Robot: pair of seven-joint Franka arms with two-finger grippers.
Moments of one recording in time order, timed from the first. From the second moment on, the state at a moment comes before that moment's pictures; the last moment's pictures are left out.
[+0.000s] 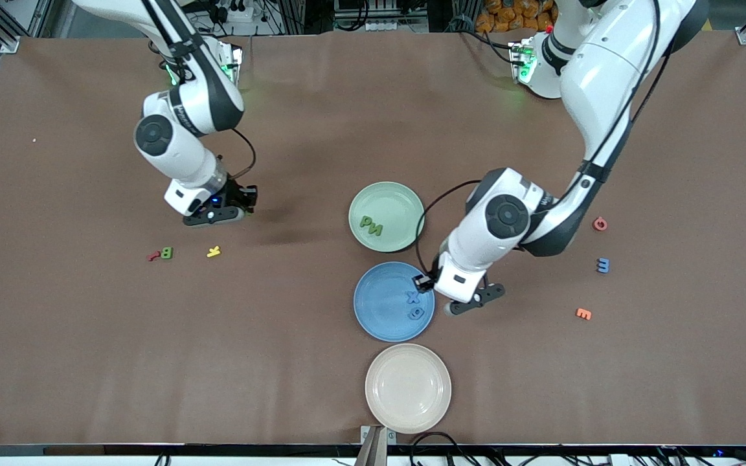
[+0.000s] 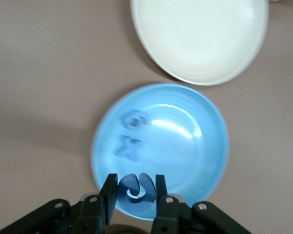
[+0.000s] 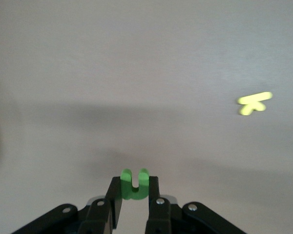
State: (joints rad) left arm -0.19 0.76 -0.45 -1.45 0.19 2.38 -1.02; right arm 0.28 0.13 0.12 -2.37 0.18 2.52 0.15
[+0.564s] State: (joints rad) left arm -0.30 0.79 -0.44 -1.45 0.19 2.53 -1.11; right arm 0.36 0.29 0.23 -2.16 0.18 2.52 0.54
